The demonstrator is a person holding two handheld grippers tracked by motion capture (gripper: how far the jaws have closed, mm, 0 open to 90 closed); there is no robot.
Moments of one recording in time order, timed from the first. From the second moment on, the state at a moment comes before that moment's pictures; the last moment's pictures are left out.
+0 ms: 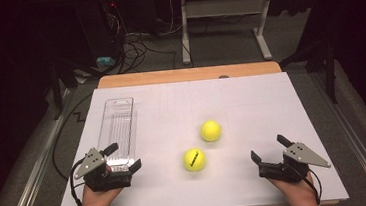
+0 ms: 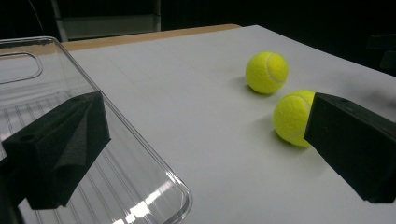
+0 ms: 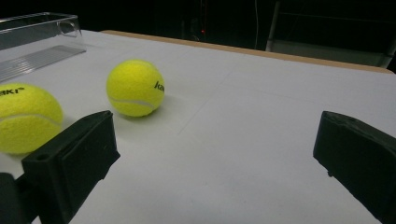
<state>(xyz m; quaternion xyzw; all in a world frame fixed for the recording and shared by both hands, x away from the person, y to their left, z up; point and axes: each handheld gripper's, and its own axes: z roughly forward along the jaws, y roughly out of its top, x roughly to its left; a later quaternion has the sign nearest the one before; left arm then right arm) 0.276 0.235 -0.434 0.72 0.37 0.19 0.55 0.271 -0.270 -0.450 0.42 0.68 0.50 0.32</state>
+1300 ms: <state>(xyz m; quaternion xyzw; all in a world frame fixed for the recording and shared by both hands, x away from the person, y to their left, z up) 0.278 0.219 -0.434 0.73 0.36 0.19 0.55 0.270 -0.269 -0.449 0.42 0.68 0.50 0.33</state>
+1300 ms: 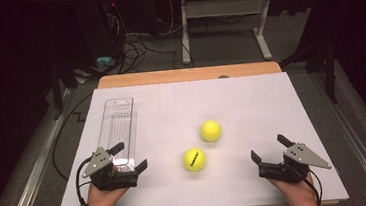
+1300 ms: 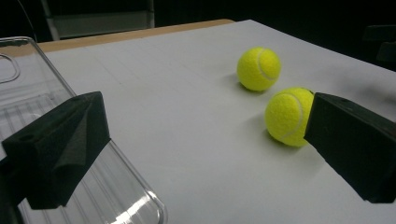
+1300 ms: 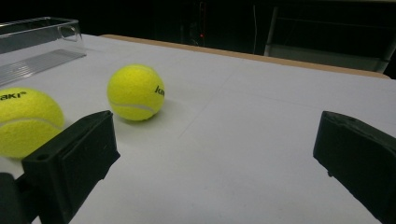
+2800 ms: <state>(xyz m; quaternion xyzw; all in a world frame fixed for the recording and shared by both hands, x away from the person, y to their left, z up) 0.280 0.242 -0.431 0.72 0.38 0.20 0.55 0.261 -0.279 -0.440 0.42 0.66 0.52 0.34</state>
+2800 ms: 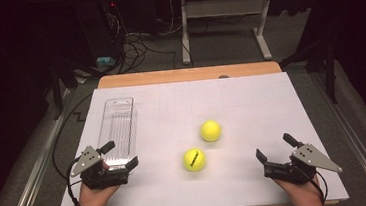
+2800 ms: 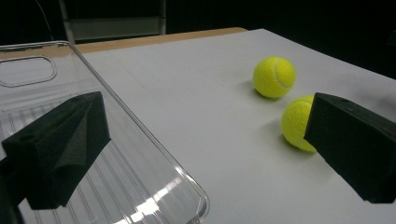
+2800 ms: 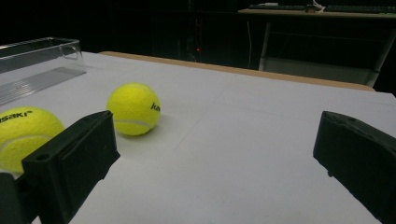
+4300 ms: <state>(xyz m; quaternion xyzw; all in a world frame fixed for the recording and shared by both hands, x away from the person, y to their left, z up) 0.277 0.194 -0.427 0.75 0.33 0.17 0.54 0.263 -0.276 -0.442 0.41 0.67 0.52 0.34</state>
